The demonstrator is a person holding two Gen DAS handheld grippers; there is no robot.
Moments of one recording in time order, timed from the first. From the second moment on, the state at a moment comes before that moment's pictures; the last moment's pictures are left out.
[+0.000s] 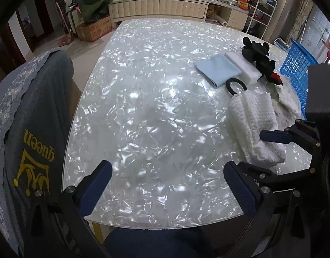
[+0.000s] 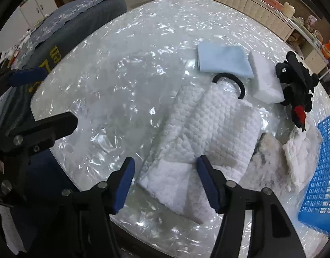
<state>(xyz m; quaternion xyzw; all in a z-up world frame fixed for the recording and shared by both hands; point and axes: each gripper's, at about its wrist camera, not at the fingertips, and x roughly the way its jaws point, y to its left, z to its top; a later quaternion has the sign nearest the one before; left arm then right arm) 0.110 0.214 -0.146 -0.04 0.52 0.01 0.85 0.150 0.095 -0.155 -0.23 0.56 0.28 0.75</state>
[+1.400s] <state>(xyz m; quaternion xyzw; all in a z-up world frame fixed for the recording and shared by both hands) 0.129 0.118 -0.054 -0.01 0.46 -0.05 0.88 0.176 -0.023 -0.024 -0.08 0.47 0.31 0.82</state>
